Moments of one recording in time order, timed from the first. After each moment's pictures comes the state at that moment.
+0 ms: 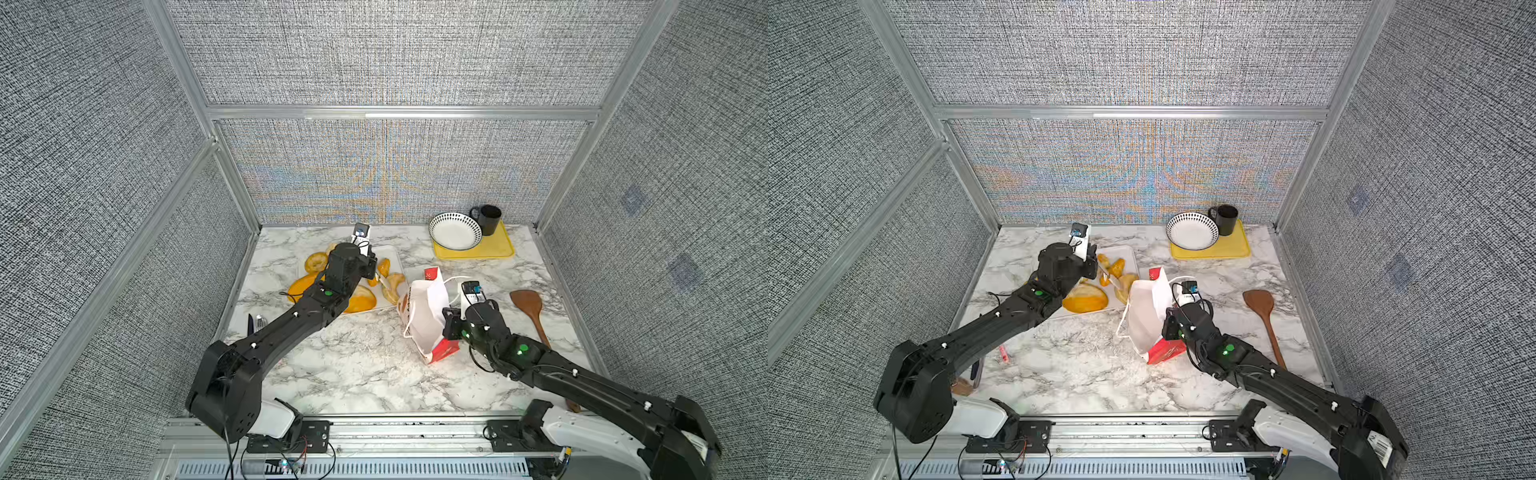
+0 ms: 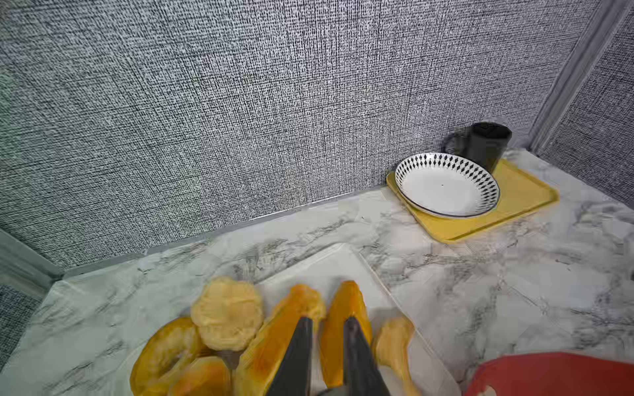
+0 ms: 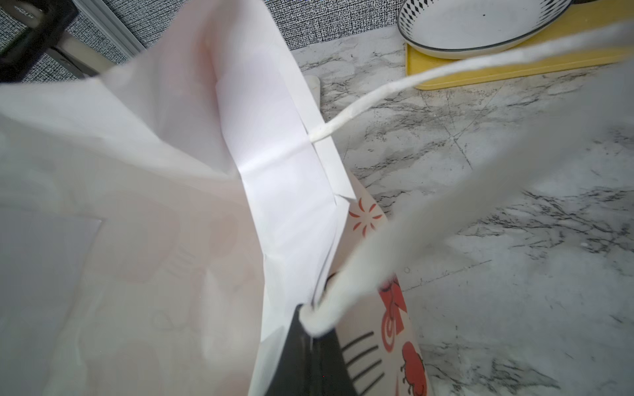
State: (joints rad) left arm -0.58 1.42 0.97 0.19 -0.25 0.01; right arm 0.80 1.01 0.60 -0.14 0.28 0.58
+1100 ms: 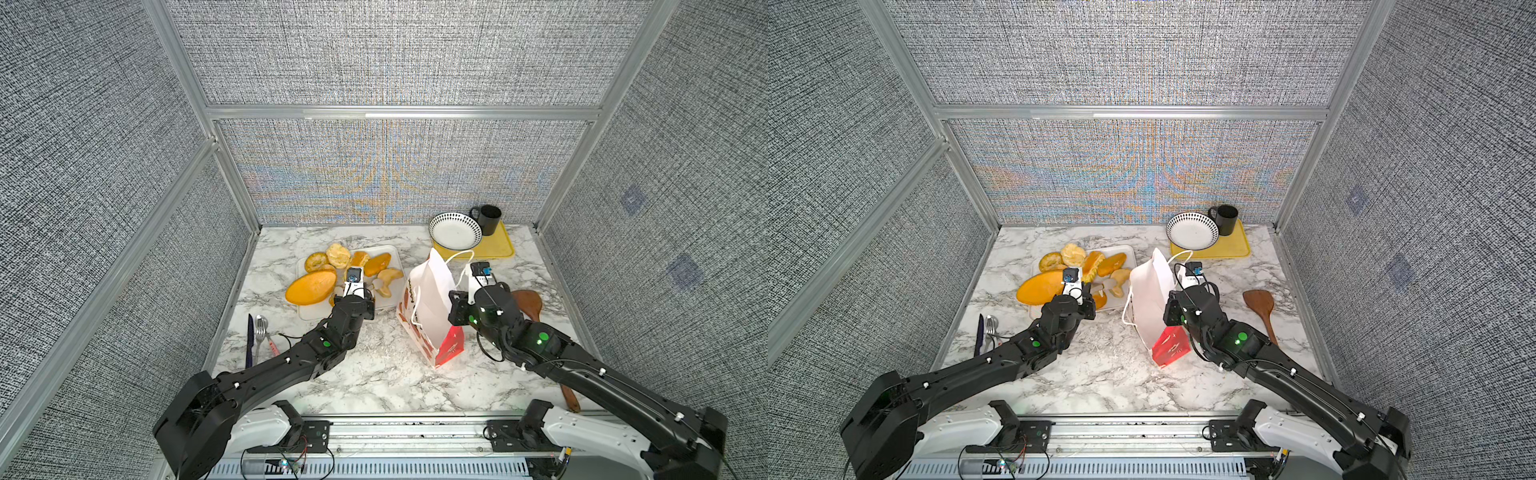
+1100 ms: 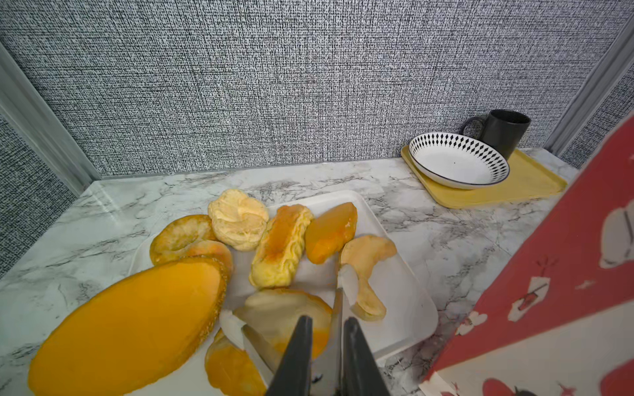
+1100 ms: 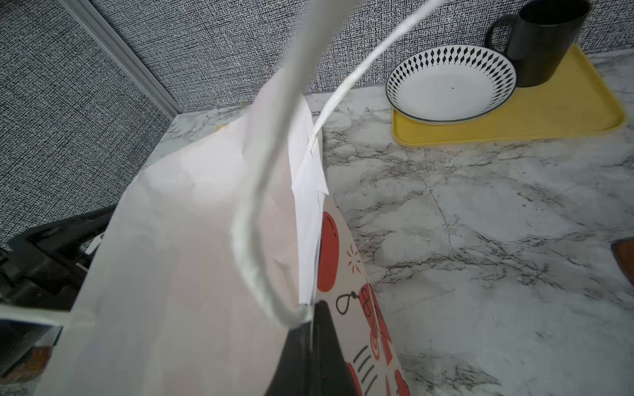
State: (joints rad) left arm -0.82 1.22 0.58 0.25 -0.57 -0.25; right arm 0.82 1.00 0.89 -0.40 0.38 0.54
